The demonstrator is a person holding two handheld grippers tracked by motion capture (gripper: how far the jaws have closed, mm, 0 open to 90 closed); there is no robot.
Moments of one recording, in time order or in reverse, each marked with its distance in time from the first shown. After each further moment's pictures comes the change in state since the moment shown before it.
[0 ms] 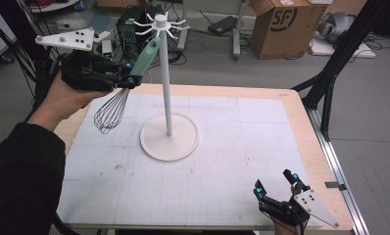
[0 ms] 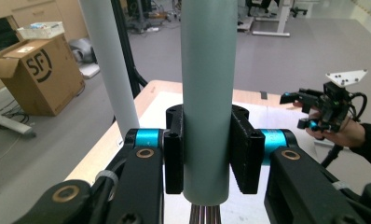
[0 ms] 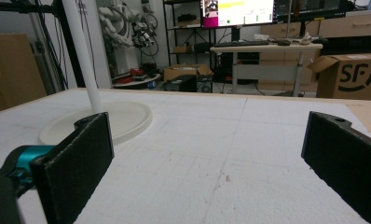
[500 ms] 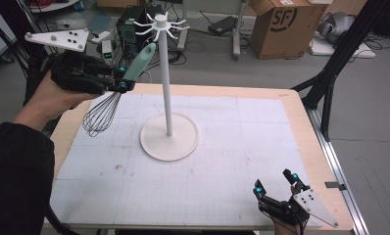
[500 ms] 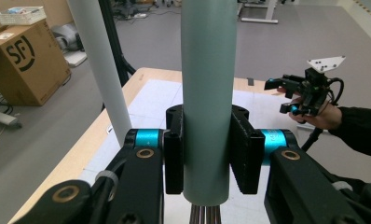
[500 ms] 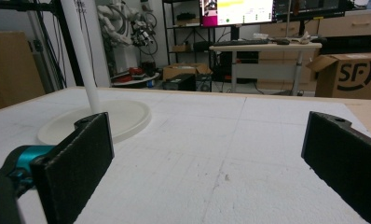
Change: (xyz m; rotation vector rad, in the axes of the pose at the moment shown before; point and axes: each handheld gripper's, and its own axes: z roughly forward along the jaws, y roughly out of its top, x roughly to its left) left arm -0.002 0.002 -0.013 0.061 -0.050 -0.002; right arm -0.001 -0.001 0.001 0.003 -0.006 -0.006
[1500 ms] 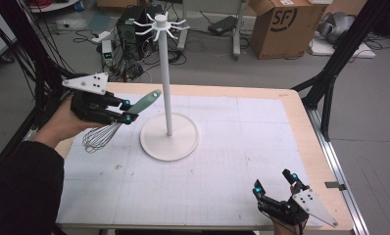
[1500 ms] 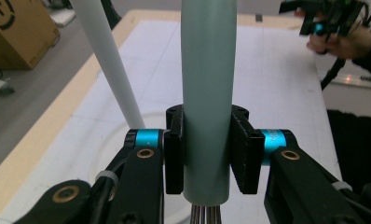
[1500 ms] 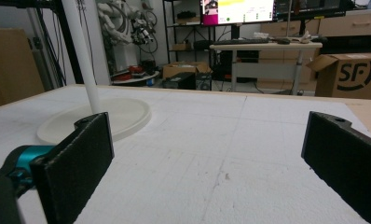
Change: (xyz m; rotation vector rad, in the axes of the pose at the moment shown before) left arm 0.003 -0.074 0.026 0.142 -0.018 0.037; right arm 0.001 -0.001 0.001 0.005 0.000 -0.007
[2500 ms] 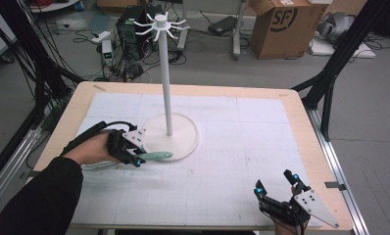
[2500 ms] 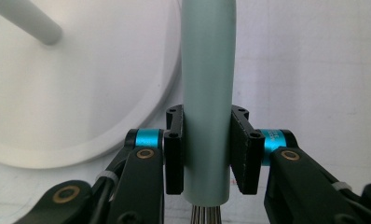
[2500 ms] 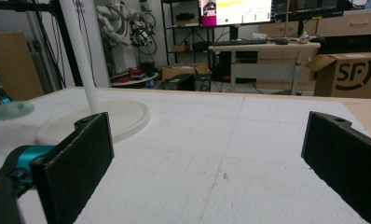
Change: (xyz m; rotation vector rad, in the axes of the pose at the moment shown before) left arm -0.019 -0.098 0.100 0.508 -0.143 0.115; right arm -0.001 0.000 -0.002 -0.005 -0.003 0.011
